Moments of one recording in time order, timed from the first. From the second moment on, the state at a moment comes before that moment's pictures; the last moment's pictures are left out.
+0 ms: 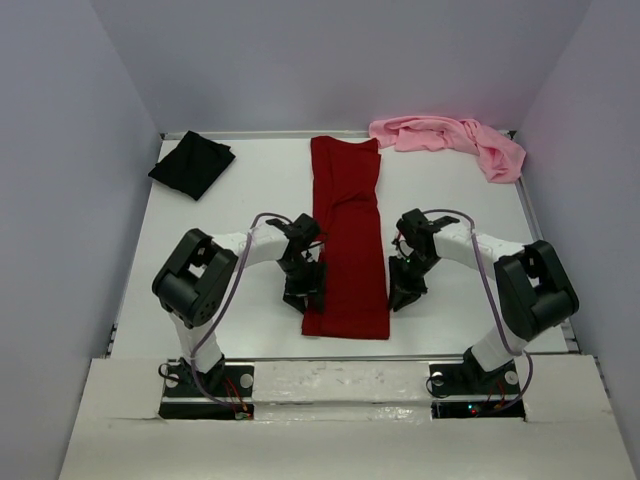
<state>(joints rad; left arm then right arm) -0.66 1.79 1.05 -0.74 0.42 -0.53 0.44 1.62 0.94 -0.86 -0.45 0.47</state>
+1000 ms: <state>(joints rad) -0.68 1.48 0.73 -0.62 0.44 -0.70 0.44 1.26 0.56 -0.66 -0.57 0.67</state>
